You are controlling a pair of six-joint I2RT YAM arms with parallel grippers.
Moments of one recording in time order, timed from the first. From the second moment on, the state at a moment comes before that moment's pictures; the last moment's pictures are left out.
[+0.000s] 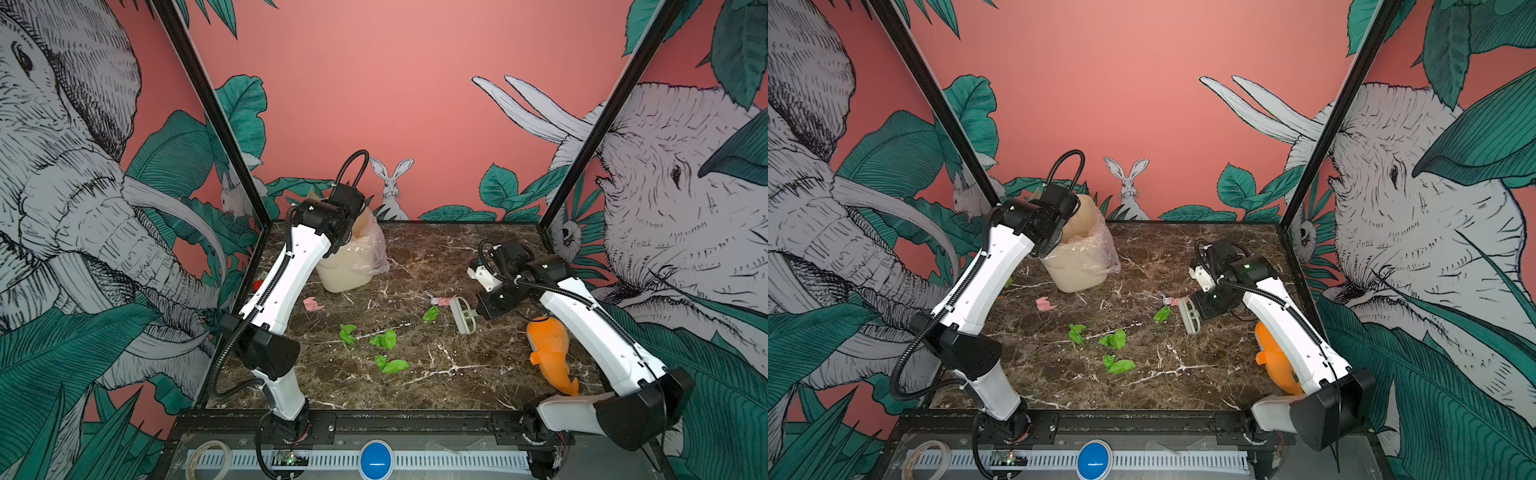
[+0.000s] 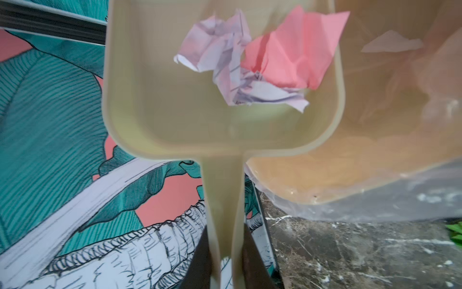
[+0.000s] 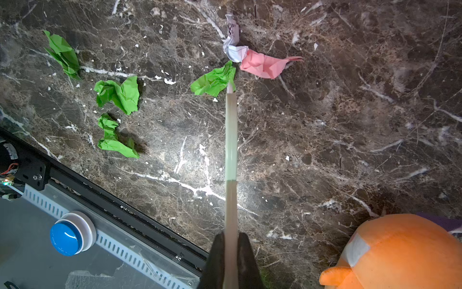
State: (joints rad) left arm -0.48 1.75 2.04 -1.46 -0.86 0.31; right arm 0.42 1.34 1.36 -1.29 -0.19 -0.02
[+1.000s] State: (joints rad) left arm -0.57 1.54 1.56 -0.83 -1.23 0.98; right arm 0.42 1.35 1.40 -1.32 -0.19 -0.03
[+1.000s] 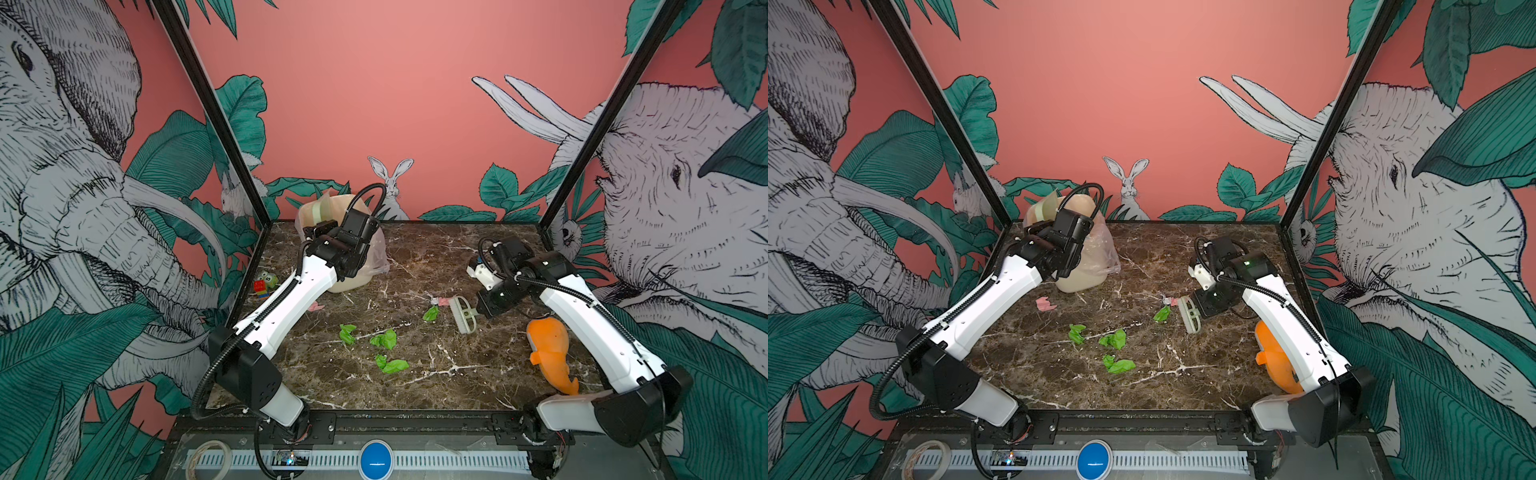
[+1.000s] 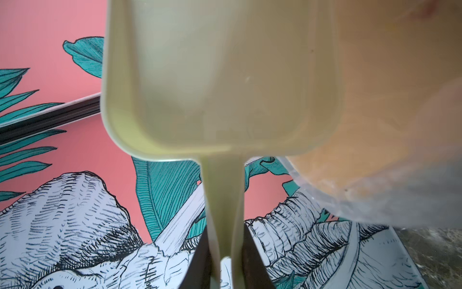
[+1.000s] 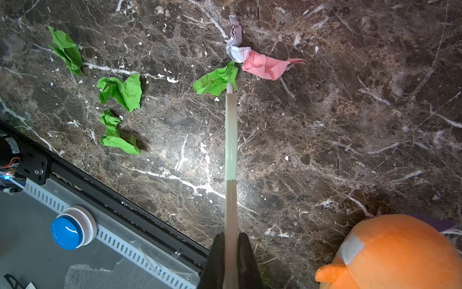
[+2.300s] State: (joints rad) left arm -0.57 1.06 1.35 -0.80 -0.47 0.48; right arm 0.42 1.31 1.38 -1.31 -0.23 -0.01
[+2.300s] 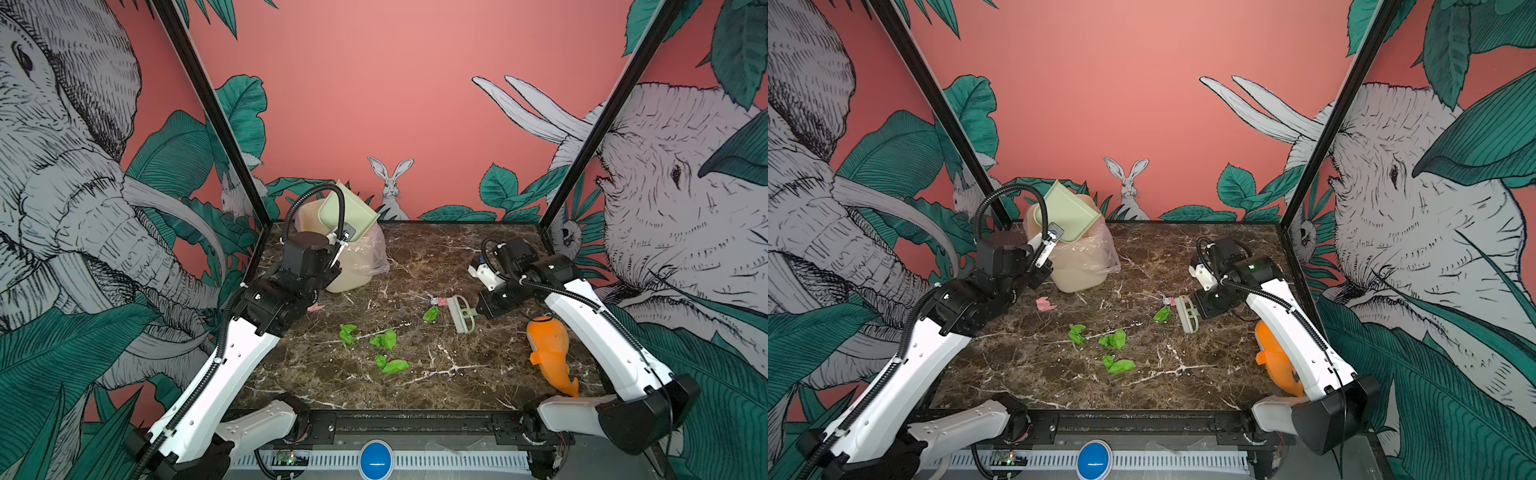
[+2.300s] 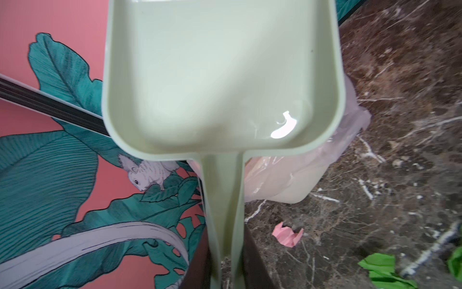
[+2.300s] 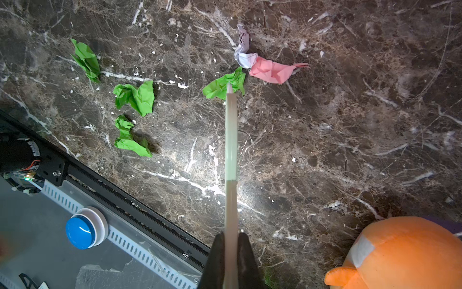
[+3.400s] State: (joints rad) left arm -0.72 0.97 1.12 -1.03 -0.20 0.05; right arm 0.96 1.40 1.07 -0.75 -0.55 0.52
